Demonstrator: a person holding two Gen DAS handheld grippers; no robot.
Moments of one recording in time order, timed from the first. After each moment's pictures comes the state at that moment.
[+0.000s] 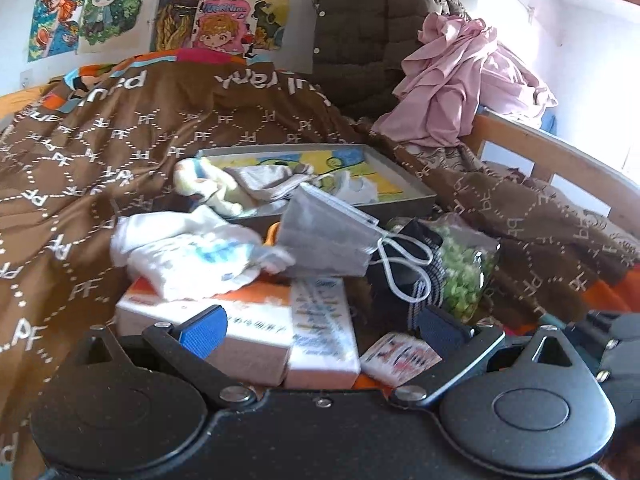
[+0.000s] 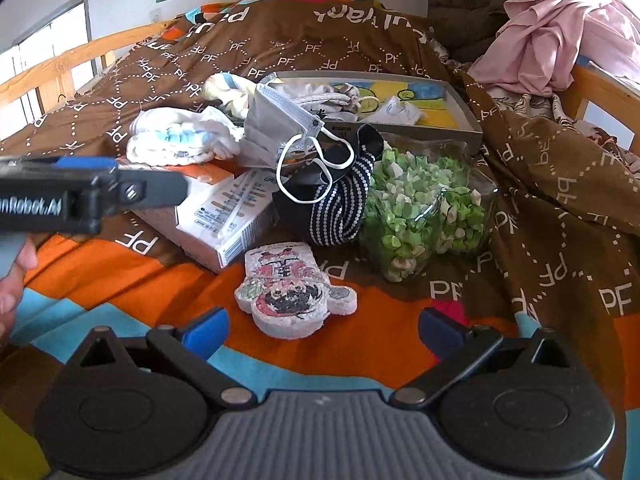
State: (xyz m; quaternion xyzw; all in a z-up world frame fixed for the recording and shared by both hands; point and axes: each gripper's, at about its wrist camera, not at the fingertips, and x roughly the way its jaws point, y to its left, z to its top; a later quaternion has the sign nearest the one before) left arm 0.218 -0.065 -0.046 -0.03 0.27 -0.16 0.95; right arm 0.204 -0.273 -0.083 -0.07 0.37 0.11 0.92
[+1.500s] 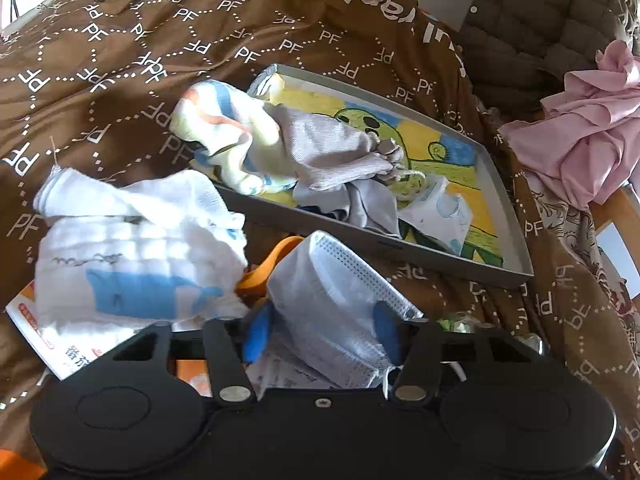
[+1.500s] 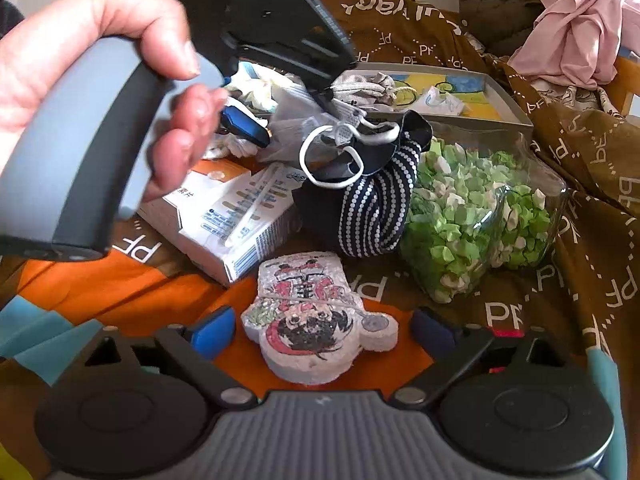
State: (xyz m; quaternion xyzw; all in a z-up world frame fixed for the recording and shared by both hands) left arm 0.368 -0.105 -0.050 -0.20 0.41 0.00 0.89; right arm 0.239 -0.265 -0.113 -0.05 0.36 0.17 0.92
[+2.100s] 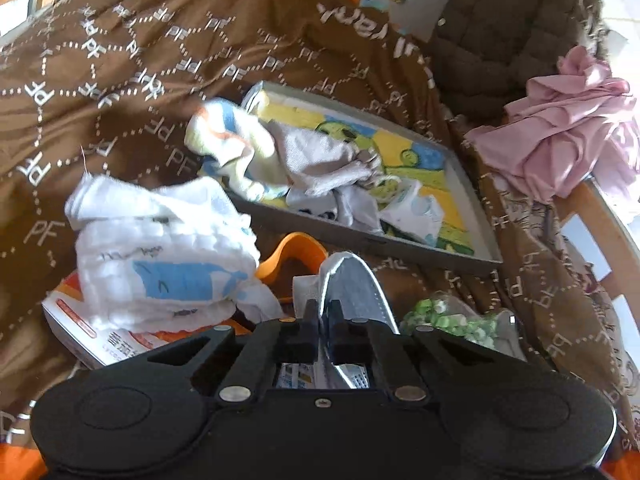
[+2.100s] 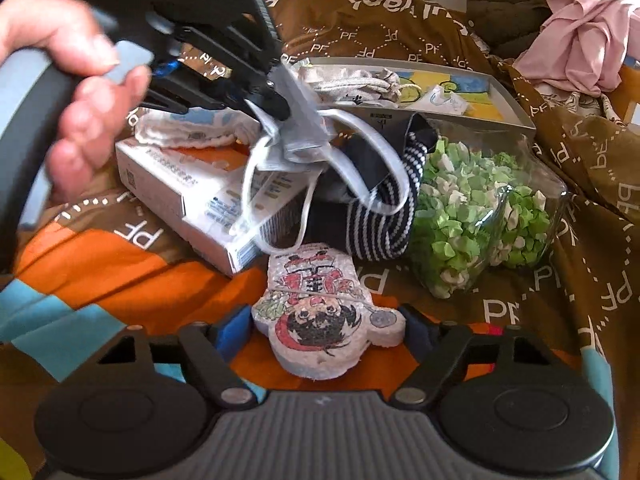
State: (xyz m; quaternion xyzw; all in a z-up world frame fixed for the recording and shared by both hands) left arm 0.329 -0.086 -0.033 -0.20 0.38 -0.05 0.90; right arm 0.234 -0.261 -0.111 -0.07 0.36 0.17 0.91
